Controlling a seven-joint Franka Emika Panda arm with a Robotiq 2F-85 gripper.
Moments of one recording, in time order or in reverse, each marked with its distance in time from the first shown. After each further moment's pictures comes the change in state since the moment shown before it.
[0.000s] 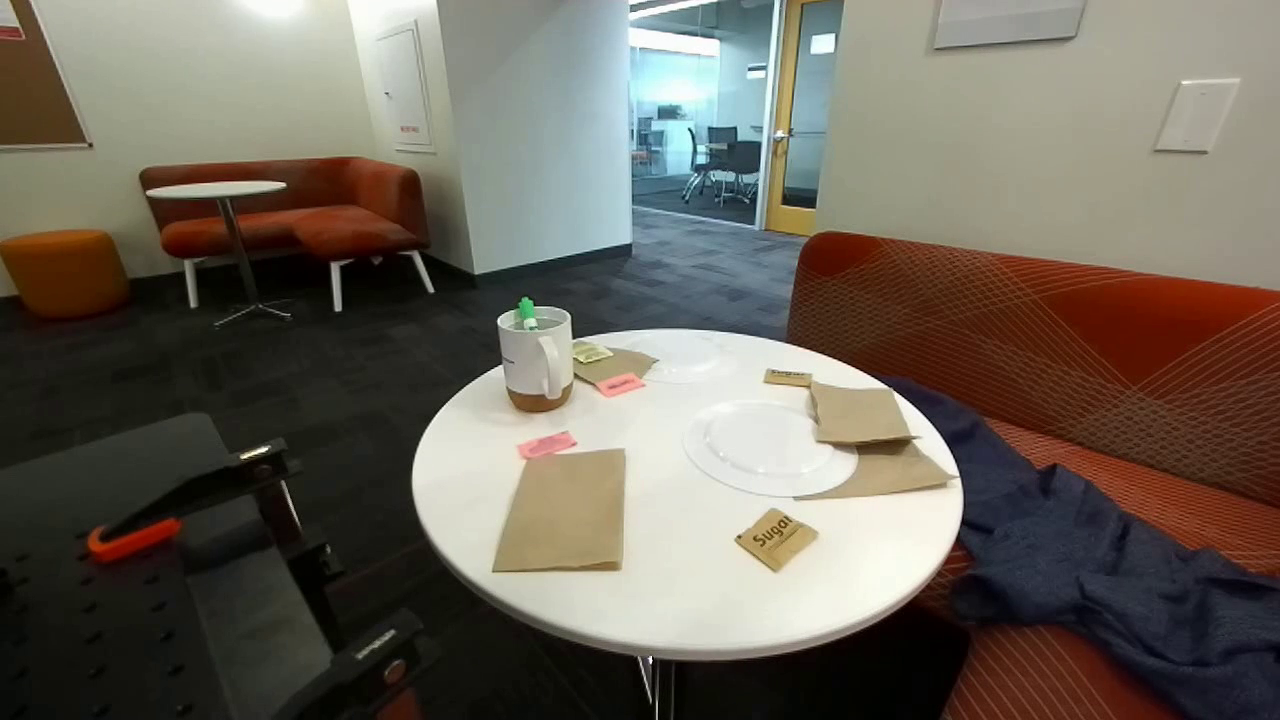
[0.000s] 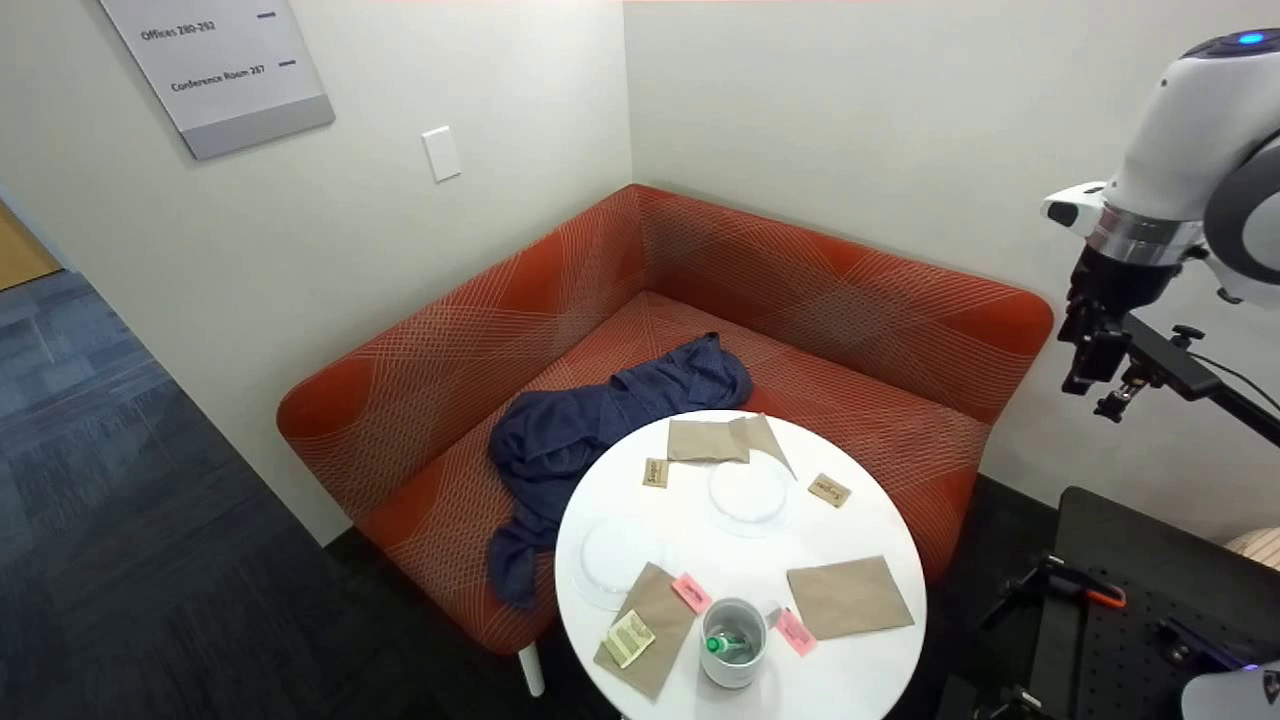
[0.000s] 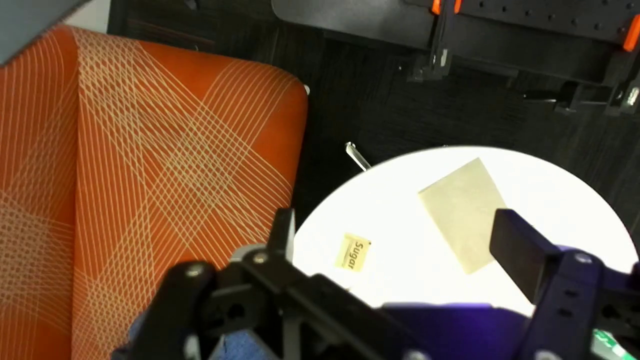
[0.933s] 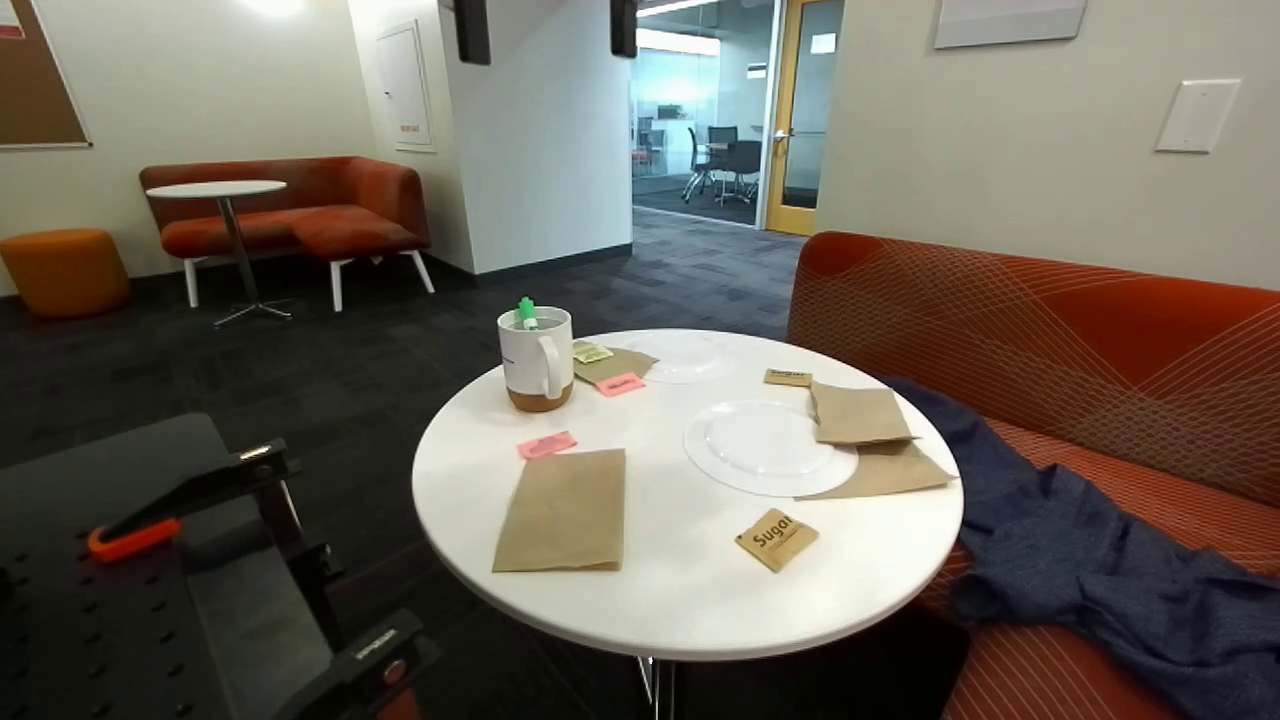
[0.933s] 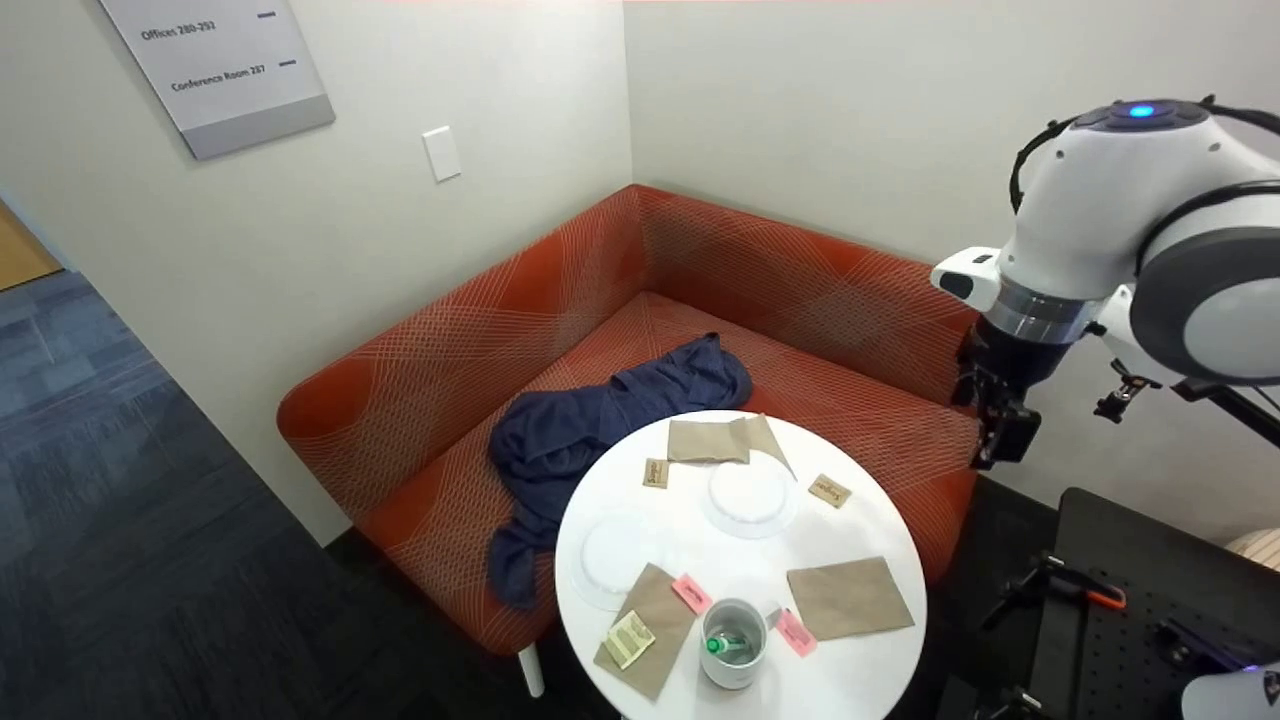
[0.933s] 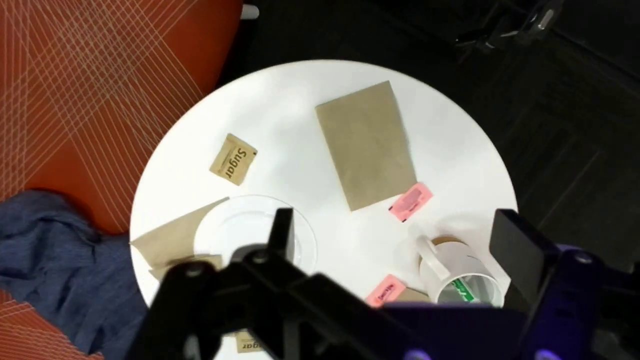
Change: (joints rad) arm 0.204 0.131 0.158 0.000 0.198 0.154 0.001
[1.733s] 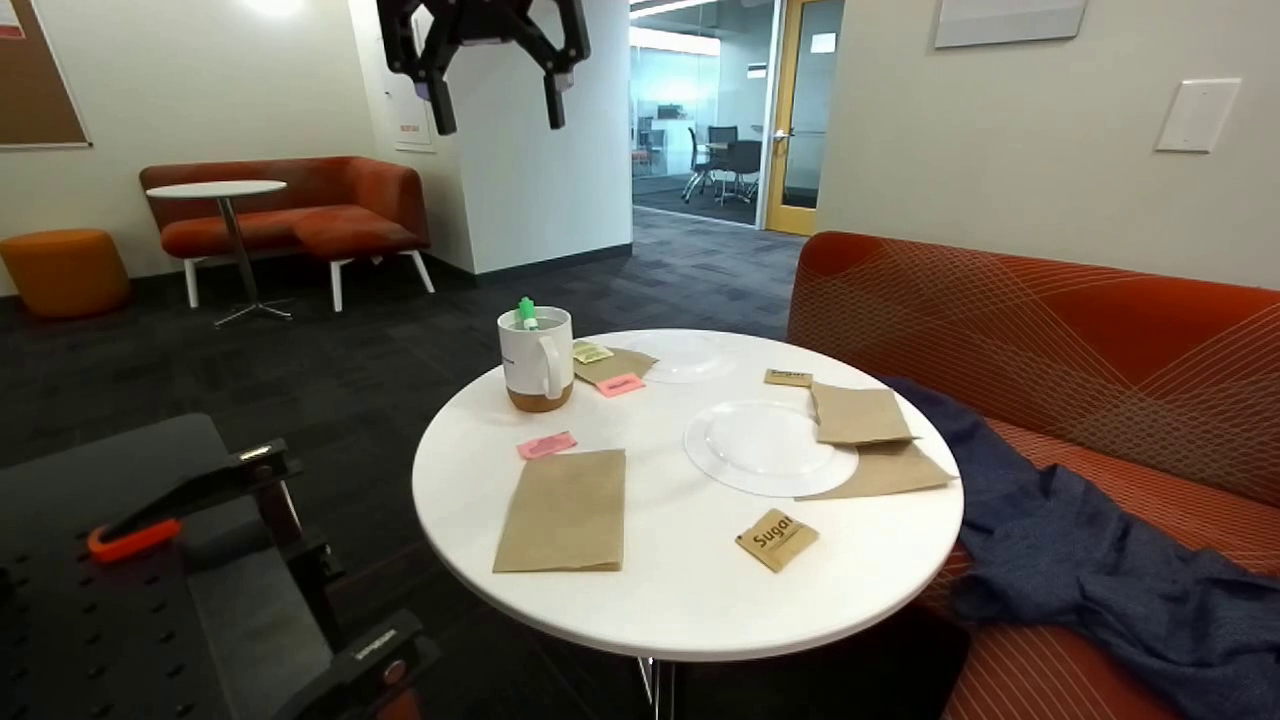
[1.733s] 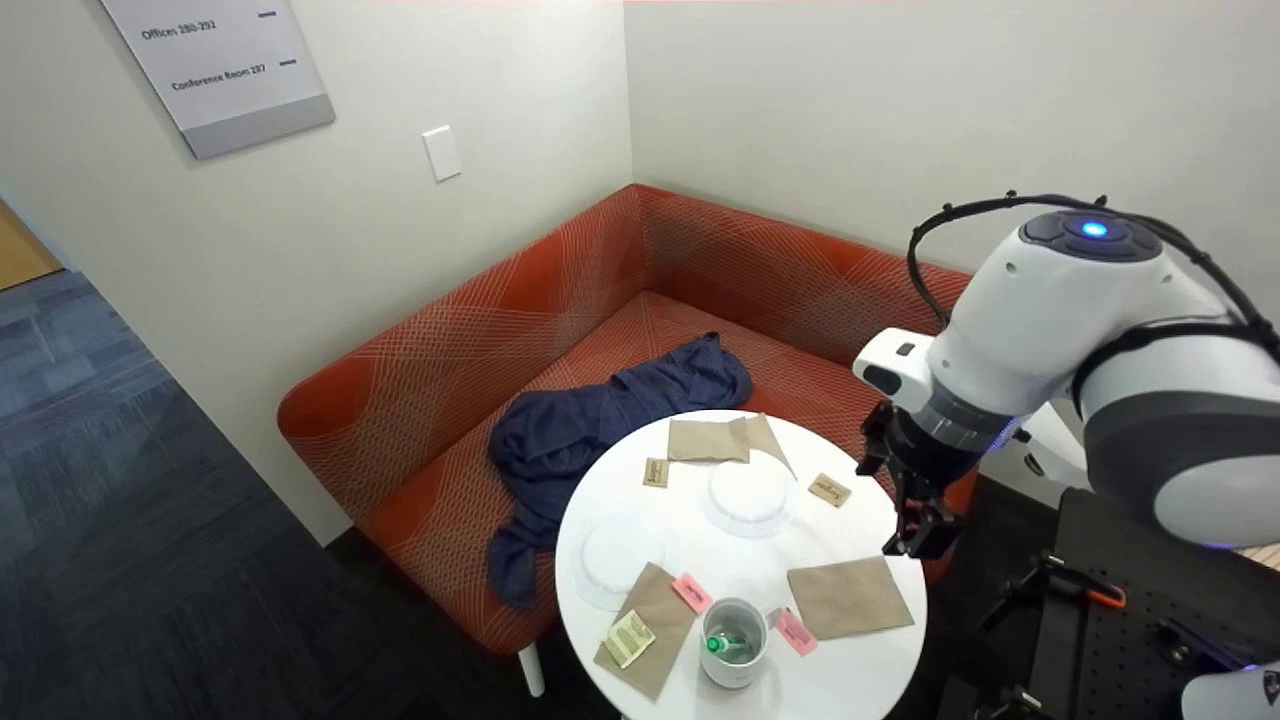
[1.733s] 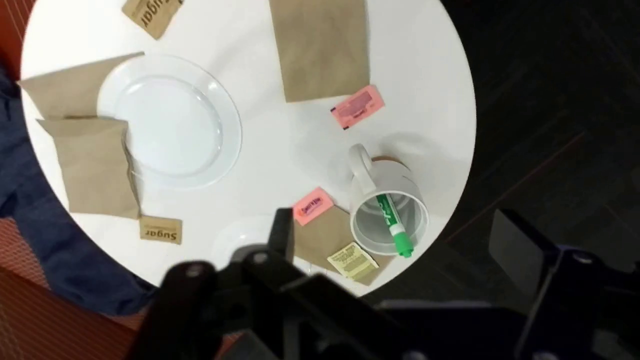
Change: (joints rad) arm 0.144 0.166 0.143 -0.010 0.101 0.326 -0.003
